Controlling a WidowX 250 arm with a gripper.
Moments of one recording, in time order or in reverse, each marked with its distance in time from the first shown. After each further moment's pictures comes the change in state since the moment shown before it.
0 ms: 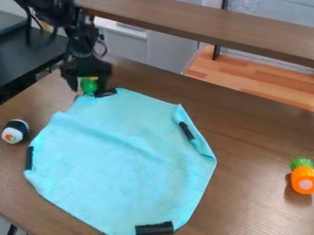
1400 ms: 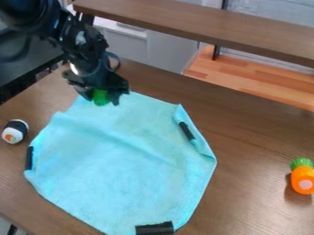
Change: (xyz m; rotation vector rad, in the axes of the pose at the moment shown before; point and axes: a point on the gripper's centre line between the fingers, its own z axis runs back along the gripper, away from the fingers) arm -0.098 -0.040 0.107 -0.181 -0.227 -0.325
